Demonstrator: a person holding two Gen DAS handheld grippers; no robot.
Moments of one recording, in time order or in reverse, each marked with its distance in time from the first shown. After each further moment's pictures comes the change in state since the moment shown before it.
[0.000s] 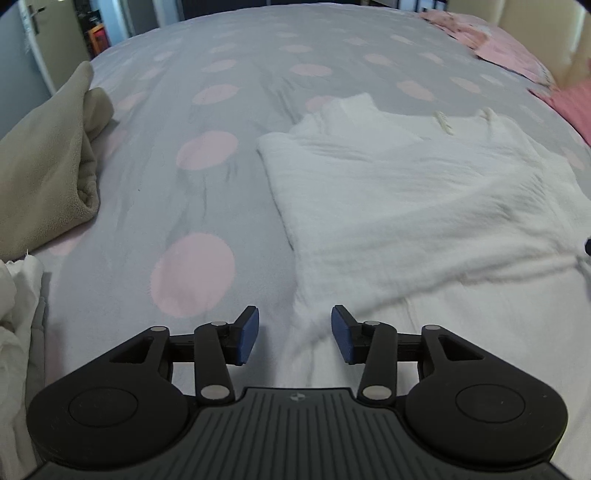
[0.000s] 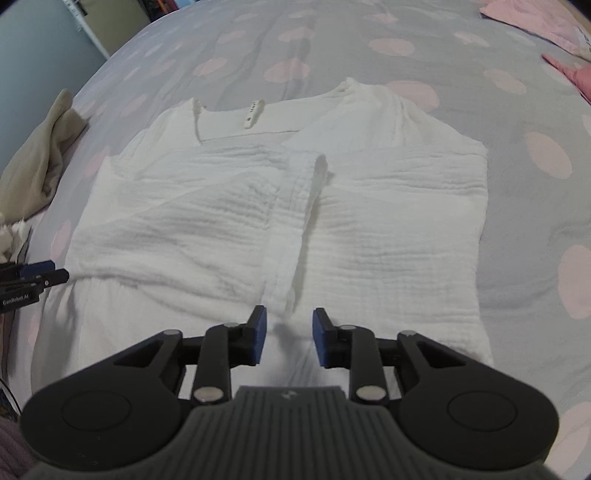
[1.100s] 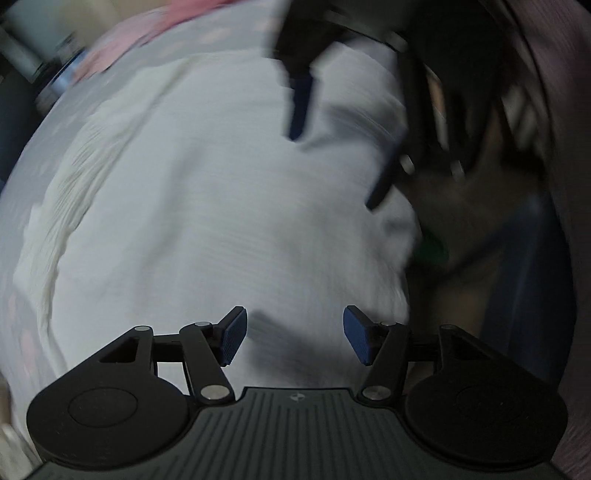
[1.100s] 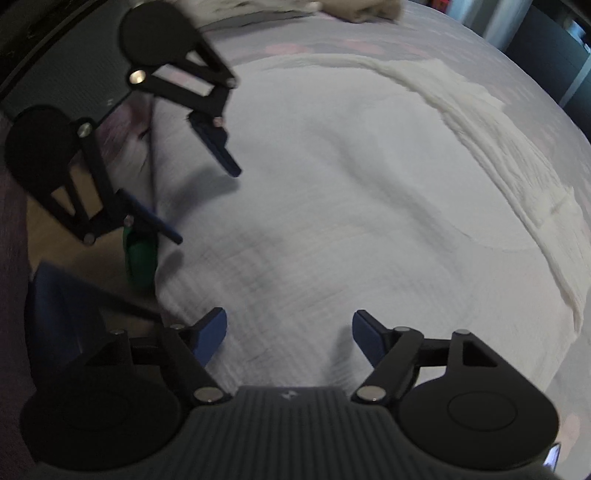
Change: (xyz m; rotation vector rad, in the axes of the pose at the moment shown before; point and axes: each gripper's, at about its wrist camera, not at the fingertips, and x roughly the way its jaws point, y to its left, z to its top) left arm -0.117 -0.203 -0.274 1.148 -0.052 -0.204; right arm -0.051 0.161 -0.284 -0.967 0.029 0.034
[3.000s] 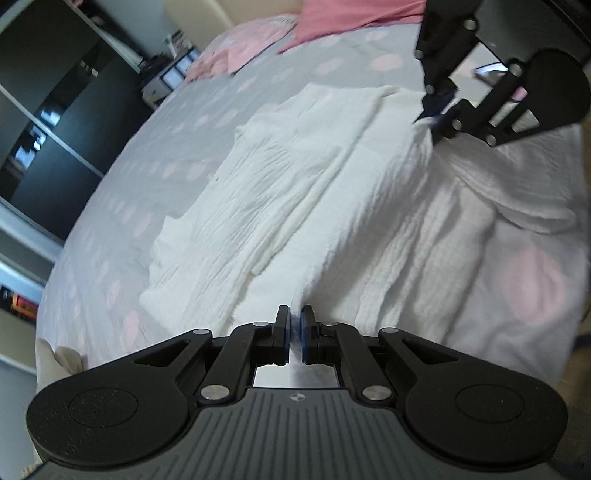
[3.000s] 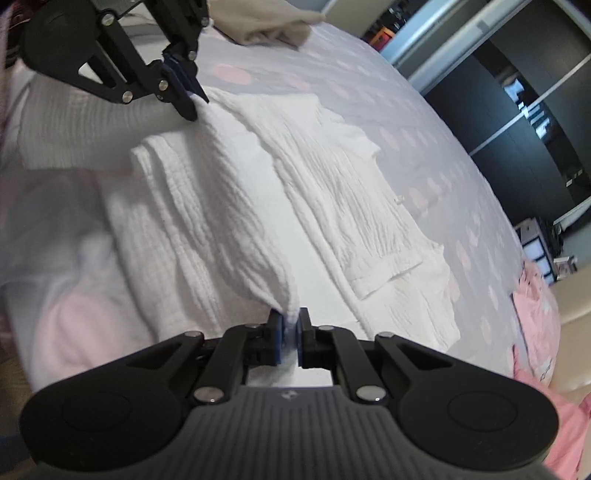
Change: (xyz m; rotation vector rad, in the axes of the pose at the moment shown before) left arm 0.011 0.190 0.046 -0.262 -0.022 0.274; right arm -0.018 -0.137 0.048 -0.010 -0.026 -0.371
